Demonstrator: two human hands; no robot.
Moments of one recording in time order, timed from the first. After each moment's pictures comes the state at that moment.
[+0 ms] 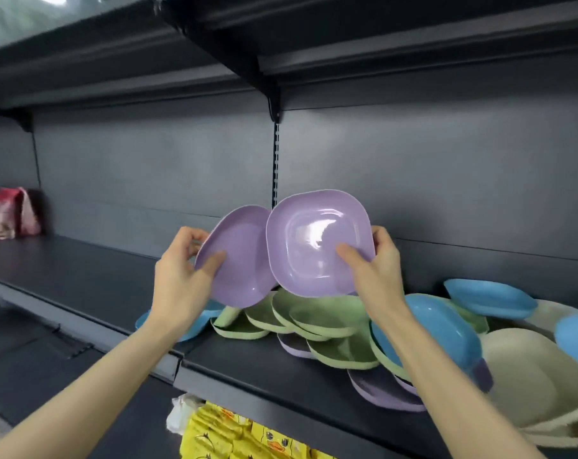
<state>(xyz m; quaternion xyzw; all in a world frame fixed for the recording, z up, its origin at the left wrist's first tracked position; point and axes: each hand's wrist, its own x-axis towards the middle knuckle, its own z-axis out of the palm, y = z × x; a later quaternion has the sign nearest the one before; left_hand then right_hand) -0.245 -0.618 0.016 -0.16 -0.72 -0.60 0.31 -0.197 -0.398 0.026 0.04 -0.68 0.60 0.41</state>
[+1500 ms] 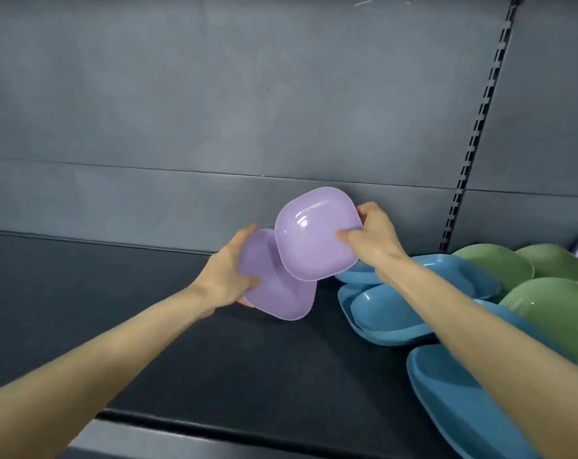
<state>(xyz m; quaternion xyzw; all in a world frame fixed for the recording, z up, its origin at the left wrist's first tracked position) -0.718 -0.856 -0.061 -0.33 -0.77 -0.53 -0.11 -0.618 -0.661 -0.019 -0.25 -0.82 0.42 0.30</state>
